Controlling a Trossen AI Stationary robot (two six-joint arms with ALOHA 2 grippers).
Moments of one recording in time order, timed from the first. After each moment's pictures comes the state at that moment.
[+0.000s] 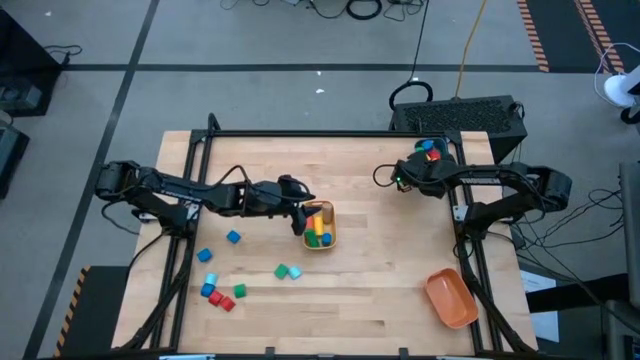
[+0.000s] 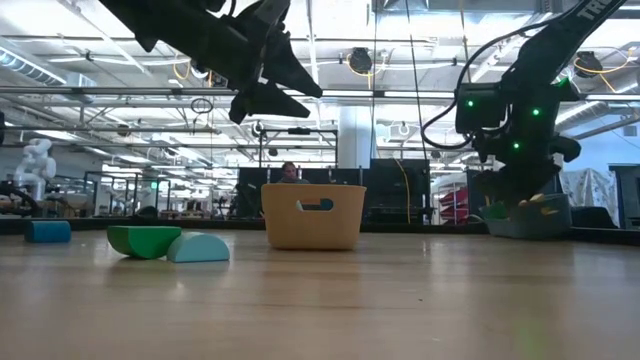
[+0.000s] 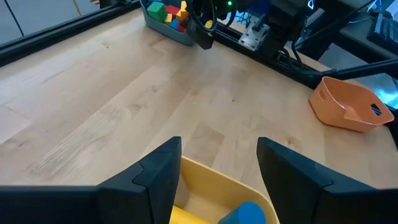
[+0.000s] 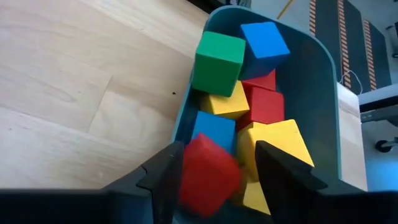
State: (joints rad) left arm -0.01 1.42 0.80 0.20 -0.20 -0.43; right arm -0.47 1.33 0.59 -0.67 0.76 0.70
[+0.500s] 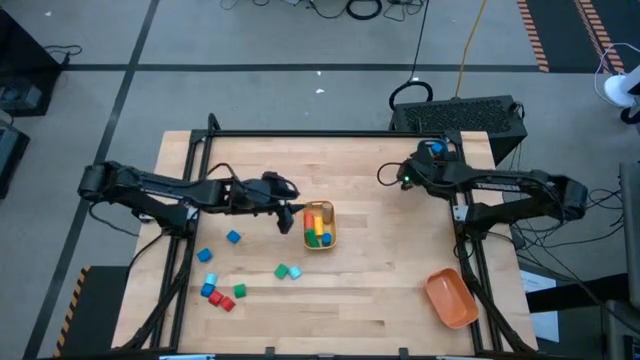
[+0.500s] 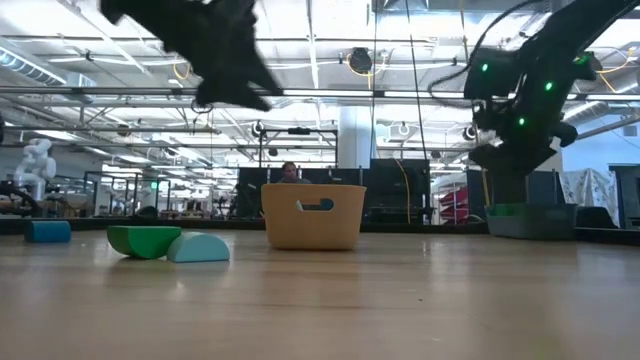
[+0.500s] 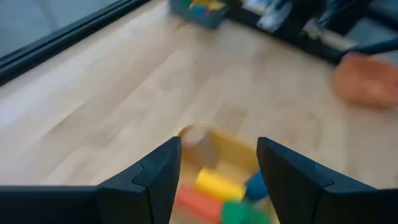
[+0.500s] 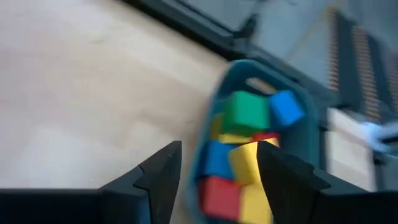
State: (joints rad) left arm -0.03 1.26 0.80 -0.08 -0.26 -0.42; right arm -0.41 1.15 0.59 -0.66 0.77 0.61
